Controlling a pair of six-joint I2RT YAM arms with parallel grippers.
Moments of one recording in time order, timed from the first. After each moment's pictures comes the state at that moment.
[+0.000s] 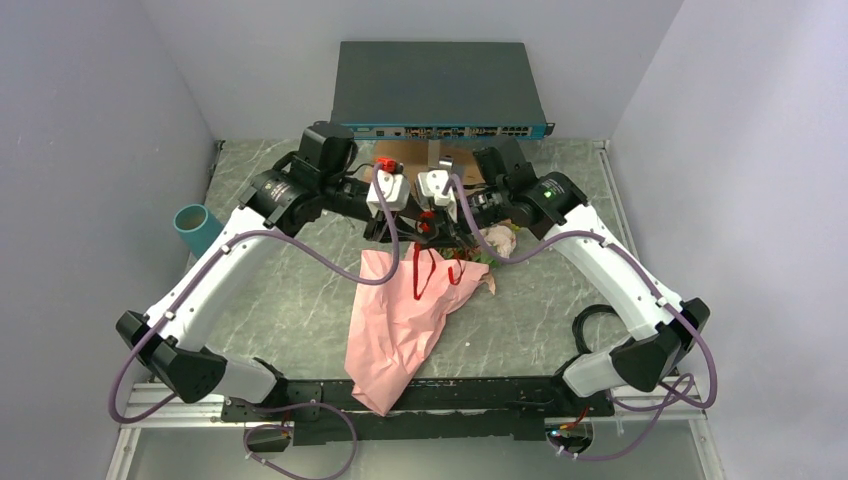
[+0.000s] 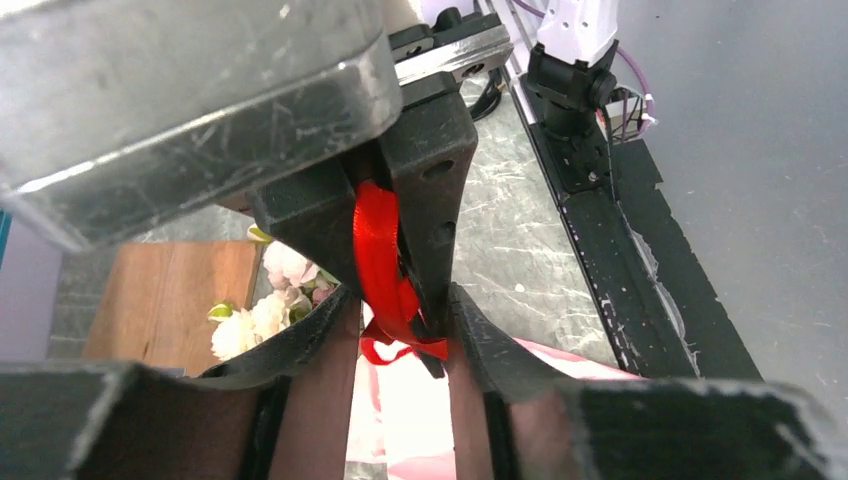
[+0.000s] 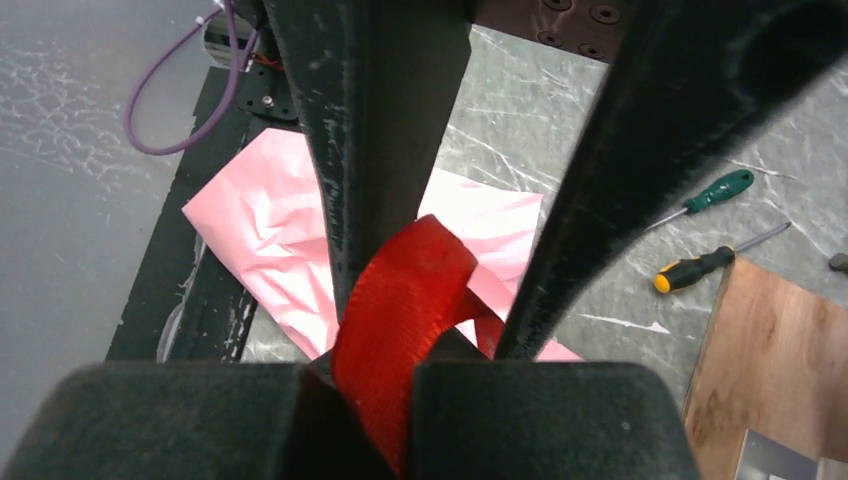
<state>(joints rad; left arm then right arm) -0.61 1.39 1.63 -0.76 1.05 0.69 0.66 1.43 1.60 -0.89 -0.94 -0.73</state>
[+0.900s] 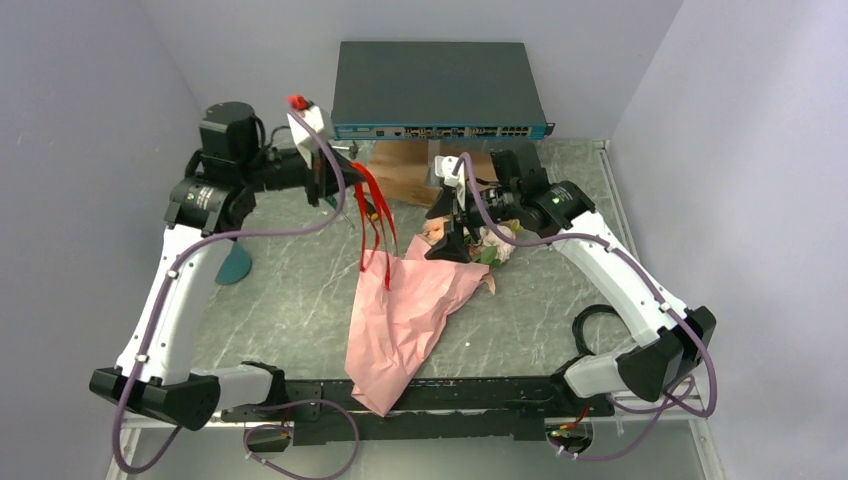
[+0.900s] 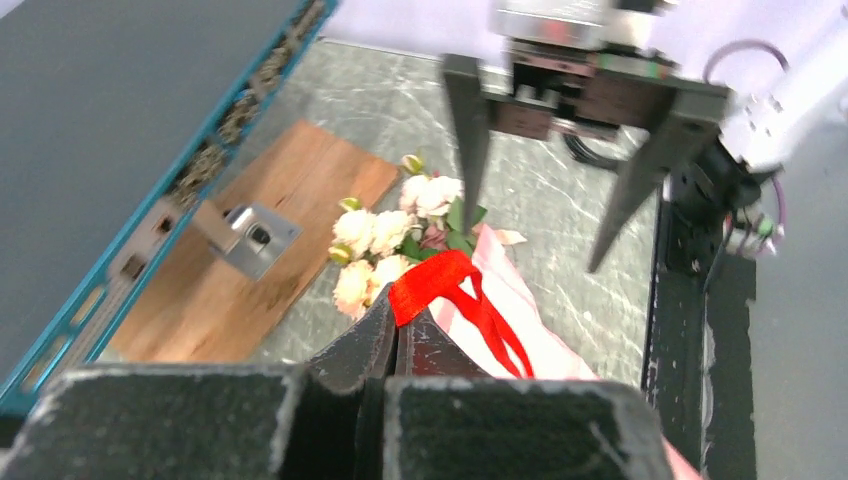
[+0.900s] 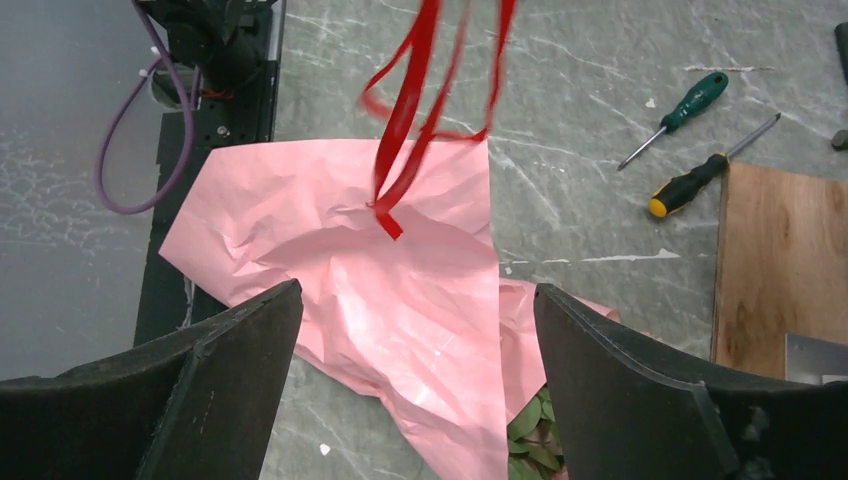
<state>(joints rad) -0.30 1.24 1.61 -0.64 0.95 0.32 0.58 1.38 1.46 -0.72 -0.88 -0.51</state>
